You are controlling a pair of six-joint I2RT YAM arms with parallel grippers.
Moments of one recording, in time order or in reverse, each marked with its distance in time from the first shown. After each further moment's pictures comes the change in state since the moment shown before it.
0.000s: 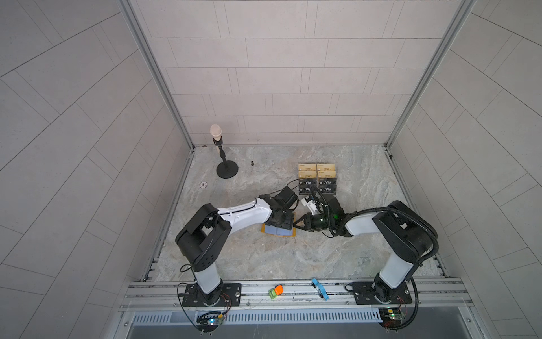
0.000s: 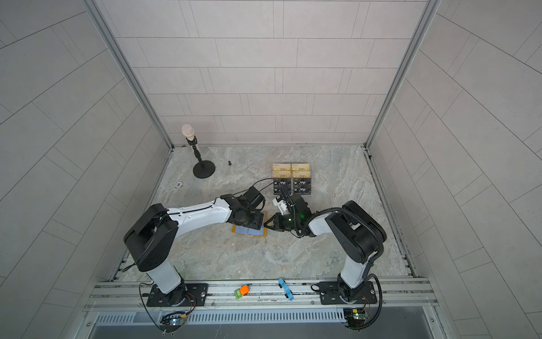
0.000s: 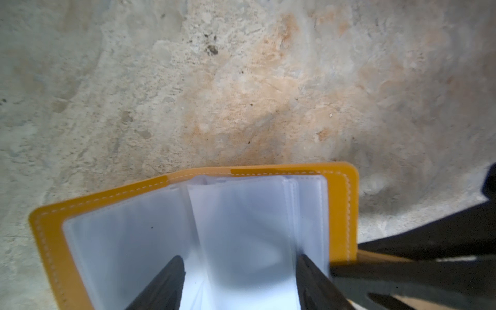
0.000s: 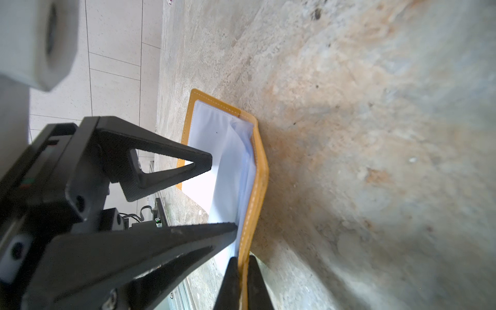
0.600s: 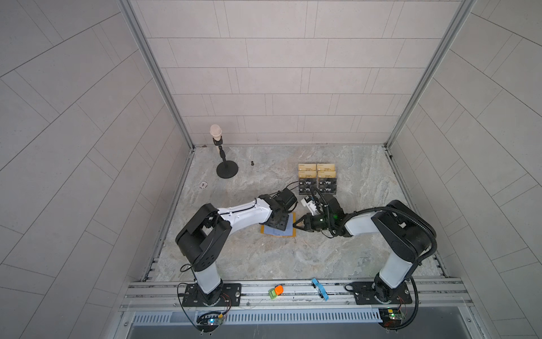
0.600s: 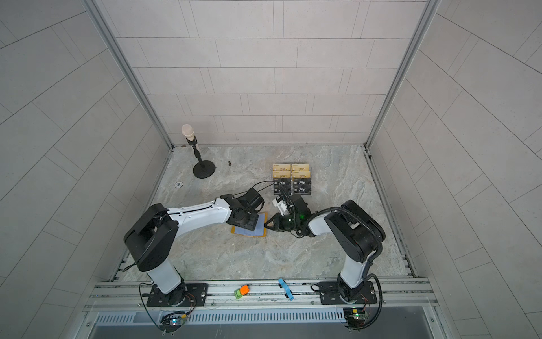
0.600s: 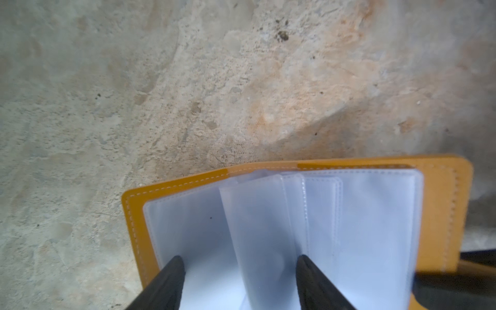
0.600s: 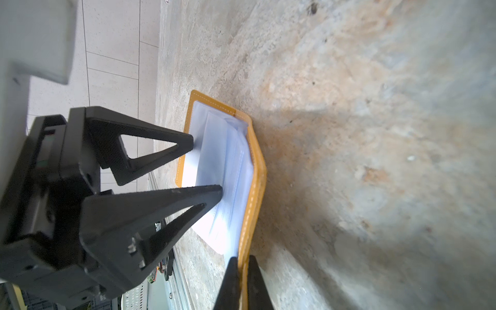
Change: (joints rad) left arm 0.011 0.000 -0.005 -0.079 -0.144 0.039; right arm 0.000 0.012 0.000 0.004 -0.001 0.000
